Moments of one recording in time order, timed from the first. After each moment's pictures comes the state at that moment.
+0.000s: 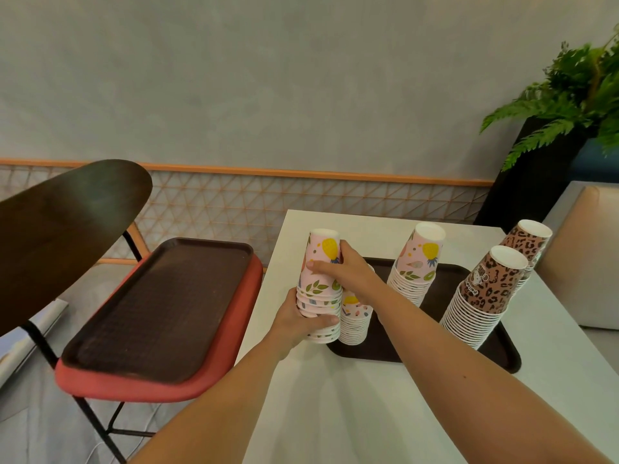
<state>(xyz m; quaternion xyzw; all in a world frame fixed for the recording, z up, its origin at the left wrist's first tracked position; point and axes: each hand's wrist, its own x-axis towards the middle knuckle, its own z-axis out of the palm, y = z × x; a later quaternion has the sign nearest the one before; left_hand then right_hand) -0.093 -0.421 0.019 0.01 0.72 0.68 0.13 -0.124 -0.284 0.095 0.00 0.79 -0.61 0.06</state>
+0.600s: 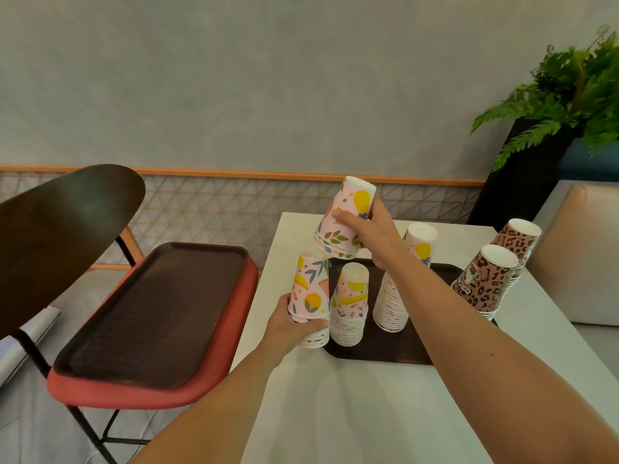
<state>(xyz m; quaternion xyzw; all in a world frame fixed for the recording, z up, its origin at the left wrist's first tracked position) -0.092 -0.424 0.009 -0.02 0.73 0.67 0.11 -0.142 -0.252 0.148 0.04 0.72 -0.69 -0.10</state>
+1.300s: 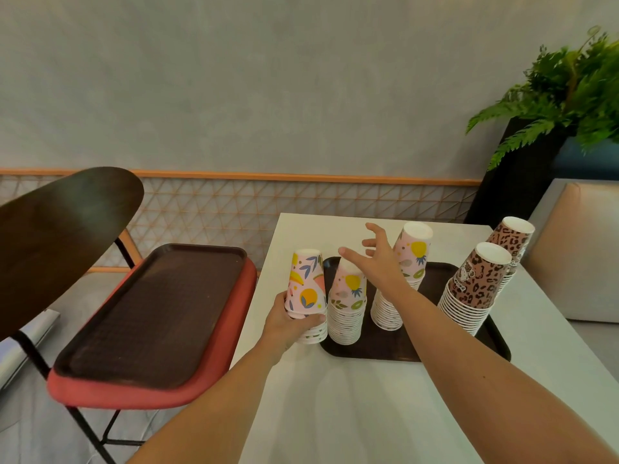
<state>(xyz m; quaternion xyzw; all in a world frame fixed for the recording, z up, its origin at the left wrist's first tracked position) -0.090 -0.422 0.014 -0.03 0.74 0.67 0.10 -0.115 -0.236 0.099 0.07 0.82 -0.56 -0.11</state>
